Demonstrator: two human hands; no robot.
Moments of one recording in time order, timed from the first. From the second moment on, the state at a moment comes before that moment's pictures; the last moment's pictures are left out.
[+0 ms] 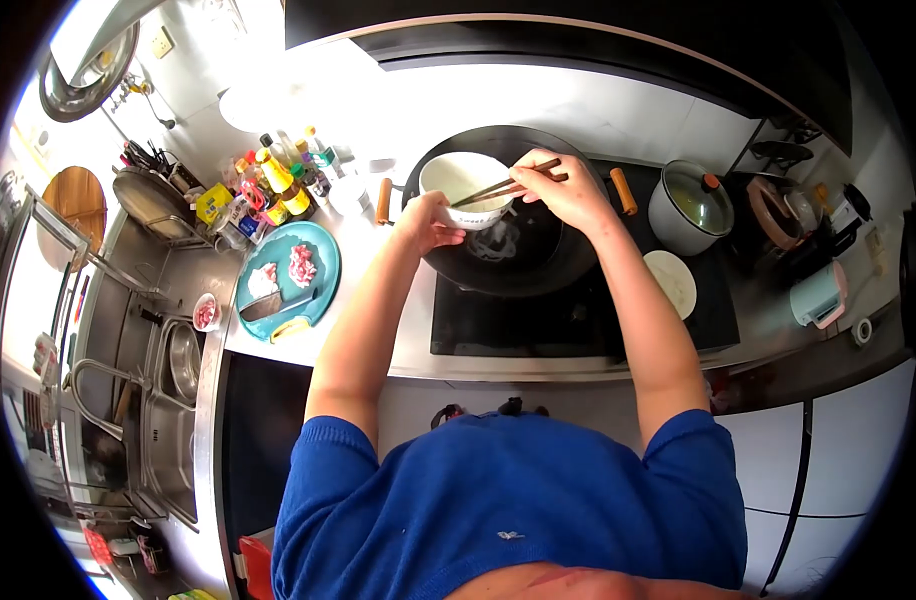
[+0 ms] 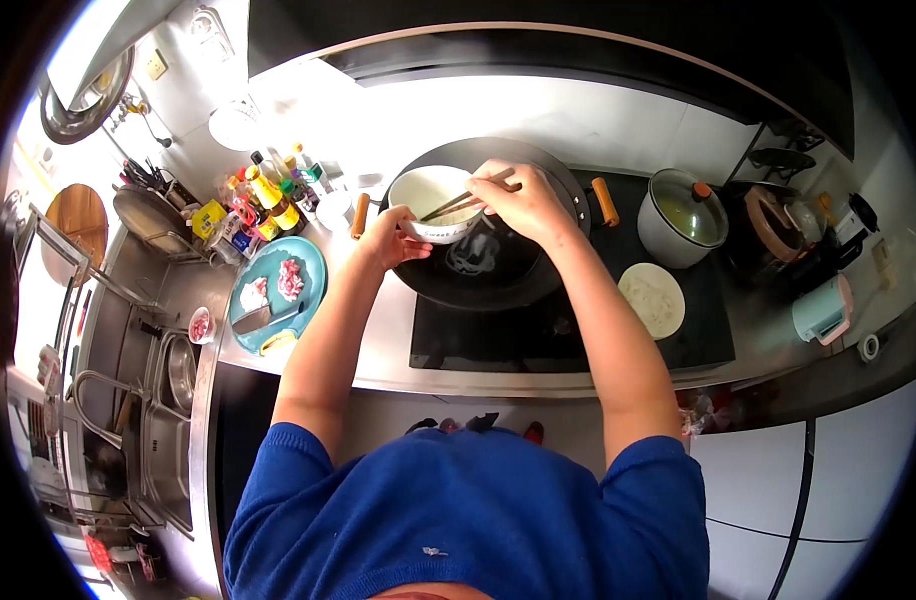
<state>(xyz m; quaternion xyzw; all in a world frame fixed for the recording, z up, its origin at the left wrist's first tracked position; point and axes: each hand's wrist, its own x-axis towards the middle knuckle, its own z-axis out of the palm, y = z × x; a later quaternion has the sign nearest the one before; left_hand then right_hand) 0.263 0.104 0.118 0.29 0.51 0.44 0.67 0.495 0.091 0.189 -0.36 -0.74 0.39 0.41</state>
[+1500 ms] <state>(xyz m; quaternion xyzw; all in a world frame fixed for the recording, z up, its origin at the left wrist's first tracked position) 0.195 0.051 0.138 0.30 0.48 0.52 0.64 0.560 0.170 0.110 -0.56 -0.53 0.56 0.30</state>
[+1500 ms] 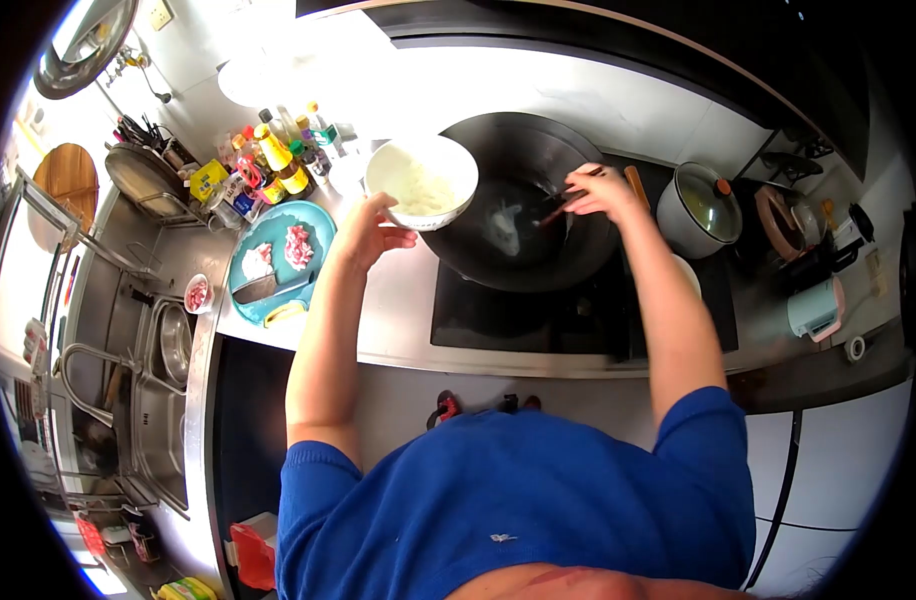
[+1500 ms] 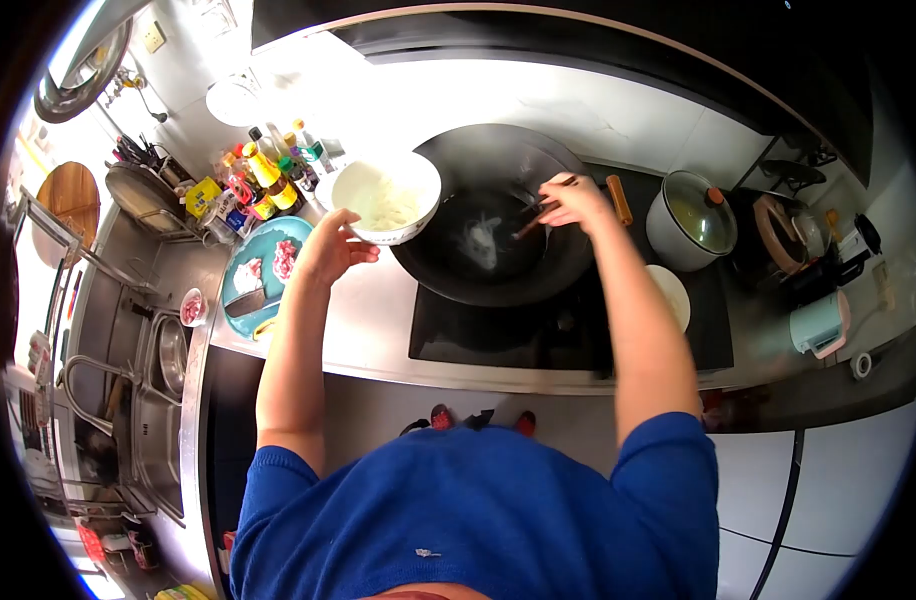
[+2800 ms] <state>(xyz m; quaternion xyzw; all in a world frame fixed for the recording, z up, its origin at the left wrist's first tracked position) 0.259 0.083 0.114 0.35 0.52 0.43 0.65 0.546 0.110 0.244 -0.25 -0.47 0.55 0.64</state>
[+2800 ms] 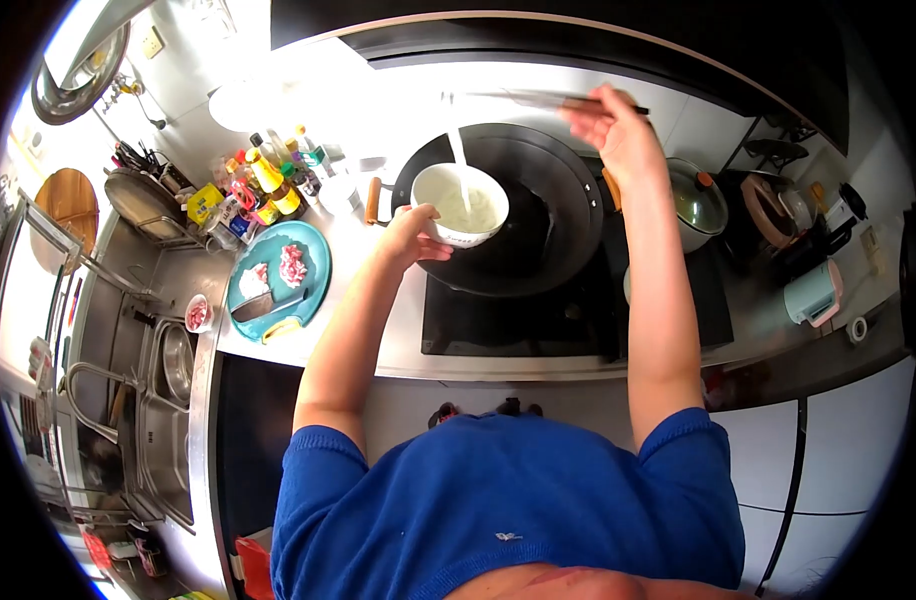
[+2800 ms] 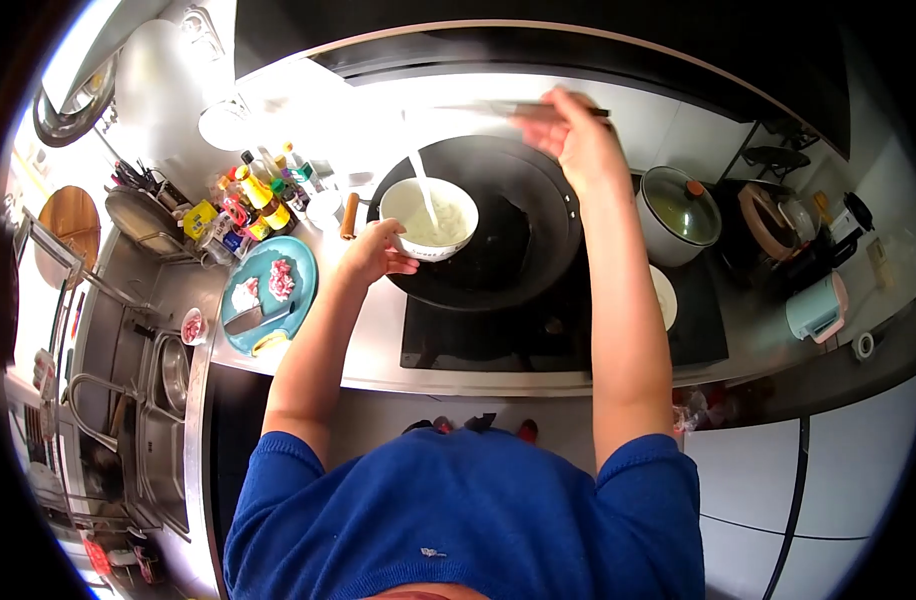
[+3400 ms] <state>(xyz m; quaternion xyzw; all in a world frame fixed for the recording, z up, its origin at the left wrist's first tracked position) 0.462 -0.006 0.109 0.29 0.20 0.25 0.90 0.799 -0.164 0.161 -0.40 -0.30 0.21 0.84</state>
